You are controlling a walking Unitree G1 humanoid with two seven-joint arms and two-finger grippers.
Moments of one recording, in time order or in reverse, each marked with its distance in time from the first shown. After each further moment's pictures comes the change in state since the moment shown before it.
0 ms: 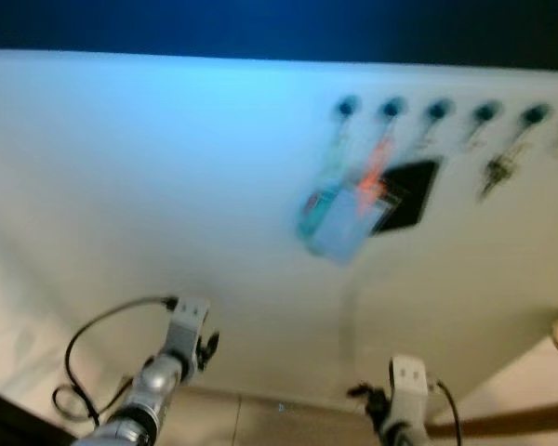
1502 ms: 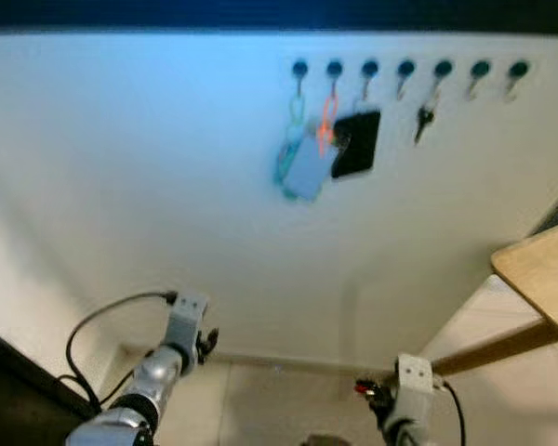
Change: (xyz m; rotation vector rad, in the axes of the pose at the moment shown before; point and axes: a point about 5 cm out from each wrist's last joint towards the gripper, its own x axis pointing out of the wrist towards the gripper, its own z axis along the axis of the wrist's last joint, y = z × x) left arm 0.003 0.000 0.003 -0.017 0.049 -0.022; right arm -0.002 -0.002 -0.005 0.030 0.011 -0.024
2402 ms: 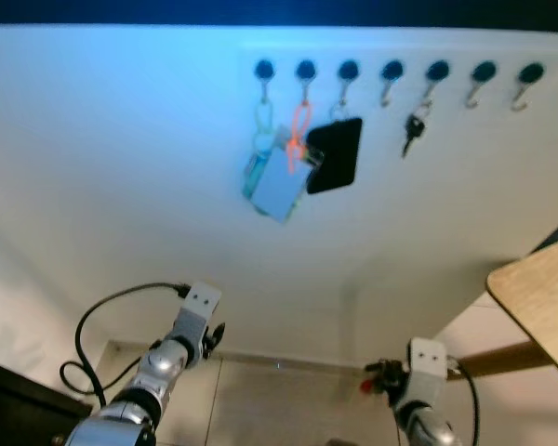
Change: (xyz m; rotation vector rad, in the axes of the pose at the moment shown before) left arm 0.002 -0.005 0.017 0.153 -0.093 -0.032; right arm 0.000 -0.005 0.047 -0.084 -0.299 0.026
